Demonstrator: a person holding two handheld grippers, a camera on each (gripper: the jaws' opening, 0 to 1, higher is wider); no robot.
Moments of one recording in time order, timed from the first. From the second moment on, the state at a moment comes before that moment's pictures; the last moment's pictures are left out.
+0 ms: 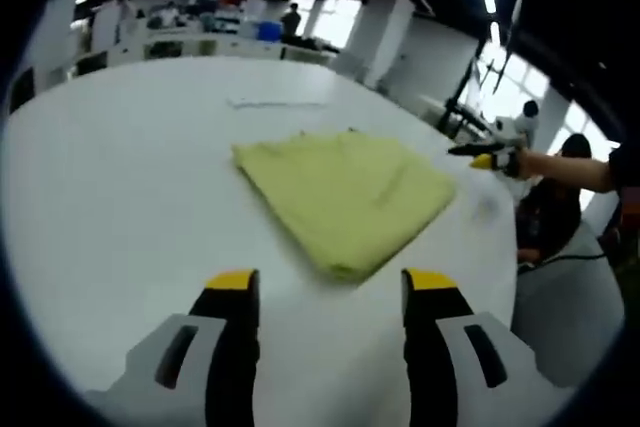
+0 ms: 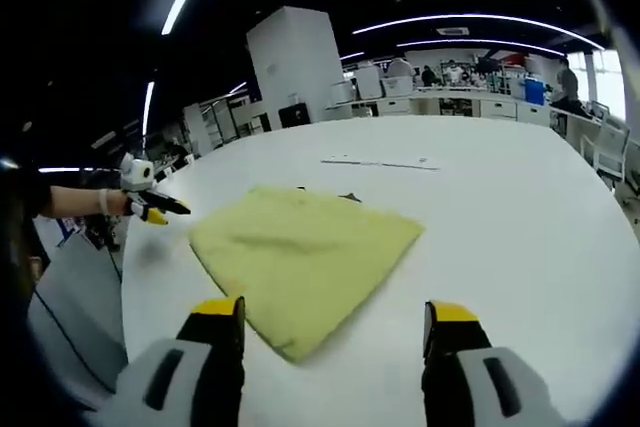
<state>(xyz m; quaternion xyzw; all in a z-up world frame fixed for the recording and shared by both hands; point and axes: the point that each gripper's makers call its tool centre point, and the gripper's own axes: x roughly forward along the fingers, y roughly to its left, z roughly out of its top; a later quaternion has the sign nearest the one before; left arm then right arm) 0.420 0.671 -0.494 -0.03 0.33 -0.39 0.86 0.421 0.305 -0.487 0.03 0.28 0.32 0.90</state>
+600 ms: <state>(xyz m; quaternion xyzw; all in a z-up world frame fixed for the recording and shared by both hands) 0.412 0.659 -0.514 -0.05 0.34 -0.39 0.85 0.393 0.312 -0.509 0.04 0.32 0.33 0.88</state>
